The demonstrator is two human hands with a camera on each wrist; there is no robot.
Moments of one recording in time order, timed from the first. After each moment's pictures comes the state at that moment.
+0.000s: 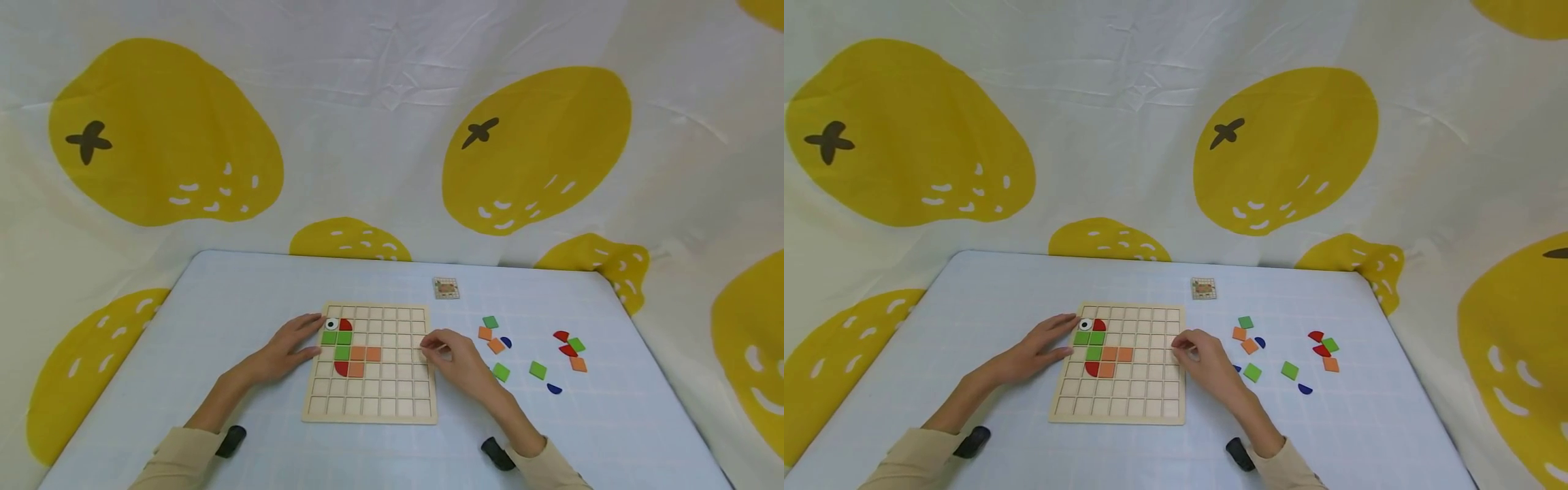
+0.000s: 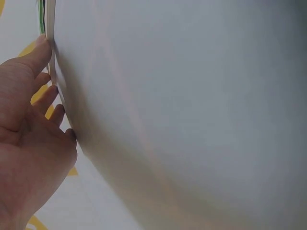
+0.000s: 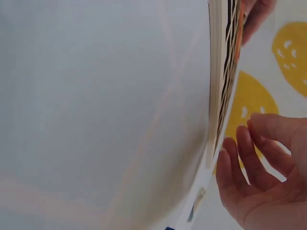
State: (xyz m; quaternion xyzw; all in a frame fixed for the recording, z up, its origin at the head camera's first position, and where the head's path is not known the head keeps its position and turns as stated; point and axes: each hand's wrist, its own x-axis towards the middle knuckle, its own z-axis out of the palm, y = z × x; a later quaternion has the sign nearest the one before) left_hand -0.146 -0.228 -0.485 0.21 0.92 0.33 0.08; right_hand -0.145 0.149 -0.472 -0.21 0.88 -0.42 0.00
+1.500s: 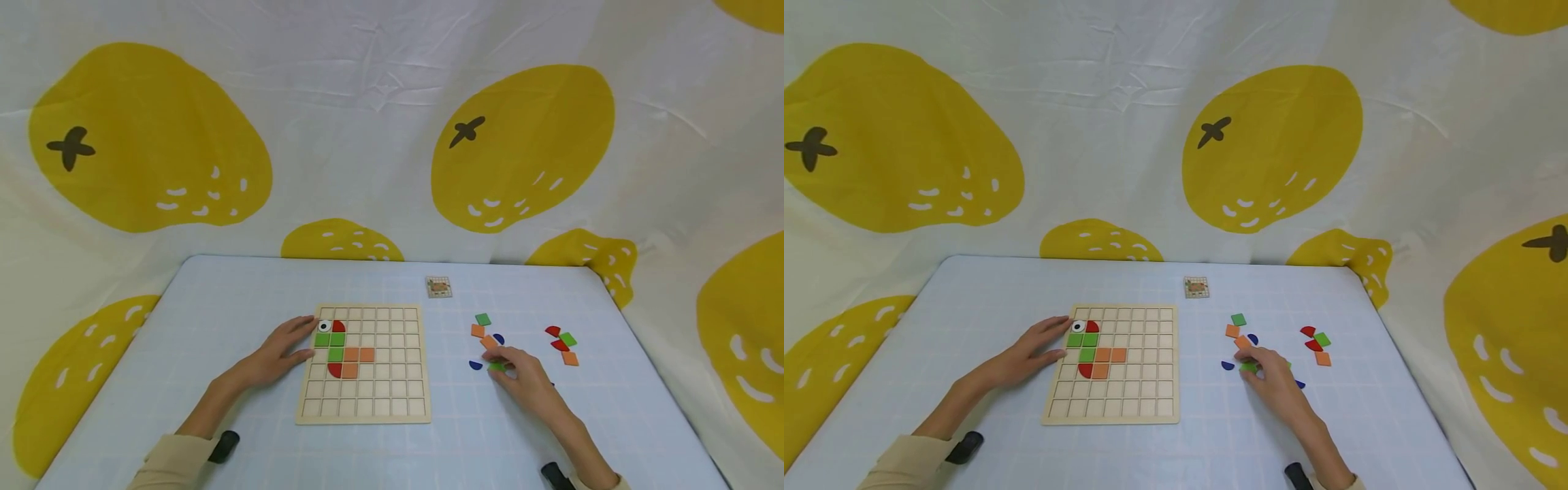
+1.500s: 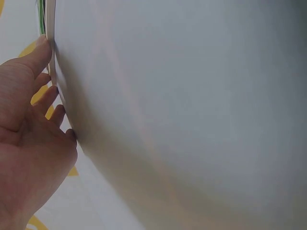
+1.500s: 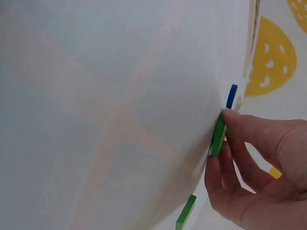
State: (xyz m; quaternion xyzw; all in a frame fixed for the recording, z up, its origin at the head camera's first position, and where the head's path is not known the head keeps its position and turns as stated) left_hand -0.146 -0.228 -0.484 0.23 0.91 0.33 0.06; right_hand -0.114 0.256 -0.472 -0.09 0.94 -0.34 0.02
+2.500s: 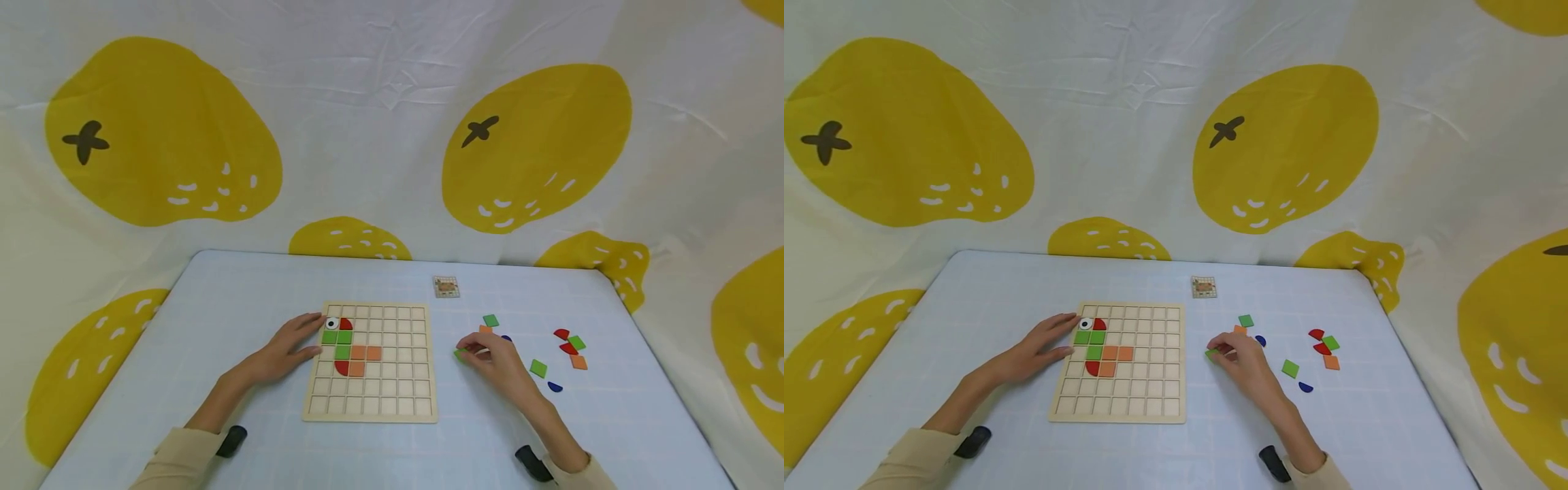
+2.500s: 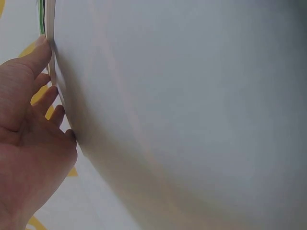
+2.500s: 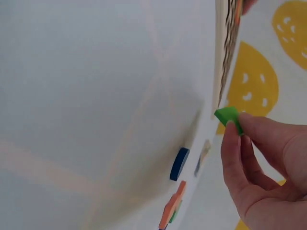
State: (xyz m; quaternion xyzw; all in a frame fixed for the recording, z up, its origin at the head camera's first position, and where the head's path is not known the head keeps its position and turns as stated) left_hand -0.148 -0.231 -0.490 0.22 0.91 0.34 0.08; right_hand -0.137 0.204 -0.464 -0.16 0.90 -0.40 -0.02
